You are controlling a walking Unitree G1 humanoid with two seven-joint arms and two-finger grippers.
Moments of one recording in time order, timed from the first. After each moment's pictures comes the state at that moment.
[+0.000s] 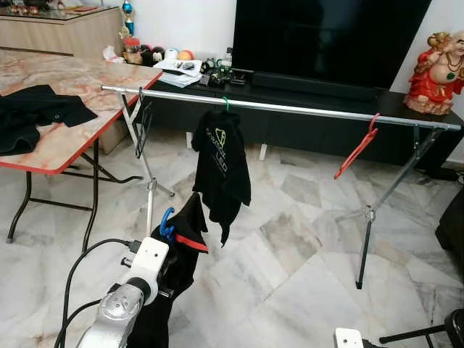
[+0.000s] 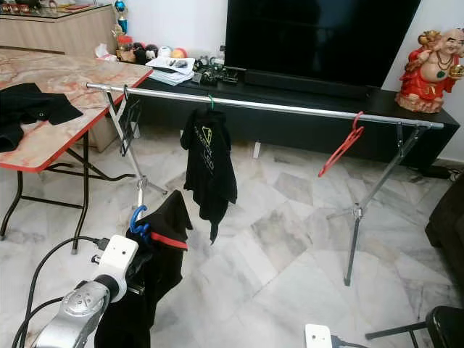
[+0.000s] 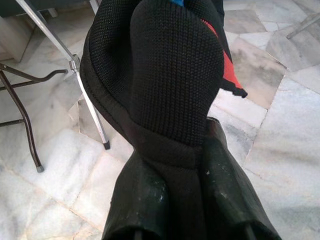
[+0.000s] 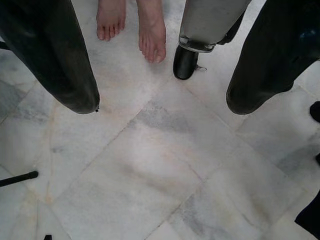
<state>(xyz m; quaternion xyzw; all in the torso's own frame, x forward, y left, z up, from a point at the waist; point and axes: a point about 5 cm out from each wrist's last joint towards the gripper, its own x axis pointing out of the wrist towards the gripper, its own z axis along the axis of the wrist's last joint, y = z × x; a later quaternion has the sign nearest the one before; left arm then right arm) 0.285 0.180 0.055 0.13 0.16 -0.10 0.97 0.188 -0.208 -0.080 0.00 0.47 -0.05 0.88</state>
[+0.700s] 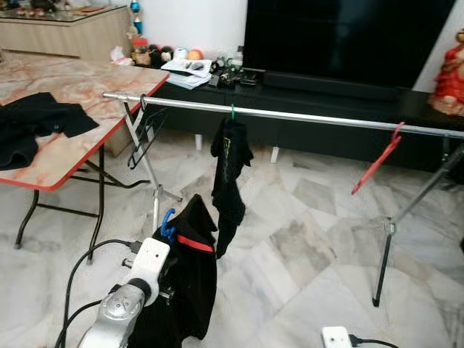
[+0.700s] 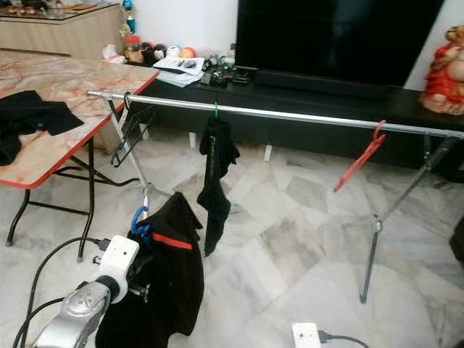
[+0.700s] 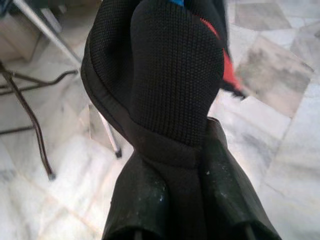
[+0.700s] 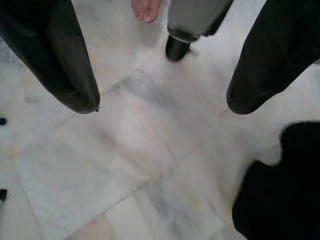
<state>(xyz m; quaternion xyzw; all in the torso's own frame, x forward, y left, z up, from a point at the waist) 0.286 0.186 0.055 0.13 0.16 -0.09 0.97 0.187 -0.183 -0.084 -0.04 0.48 0.02 0.88</state>
